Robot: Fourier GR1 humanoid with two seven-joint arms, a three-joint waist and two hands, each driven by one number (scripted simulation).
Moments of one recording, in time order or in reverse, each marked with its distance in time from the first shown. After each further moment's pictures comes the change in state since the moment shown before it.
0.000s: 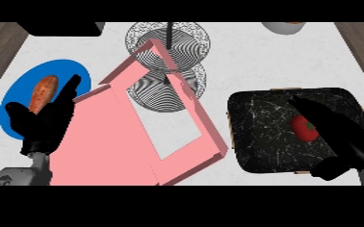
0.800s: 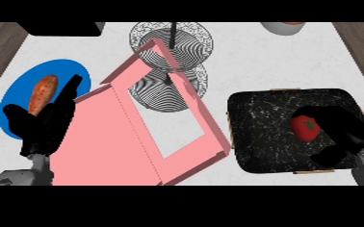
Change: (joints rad) left arm 0.013 -0.050 0.045 -0.037 -0.052 -0.047 0.022; right arm -0.096 0.061 -0.062 0.261 0.174 0.029 -0.192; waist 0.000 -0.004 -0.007
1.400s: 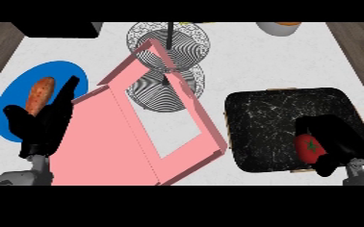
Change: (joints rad) left arm 0.009 -0.018 0.023 0.001 -0.034 0.010 0.009; right arm 0.071 0.060 0.008 -0.067 0.125 -0.023 0.092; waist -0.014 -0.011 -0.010
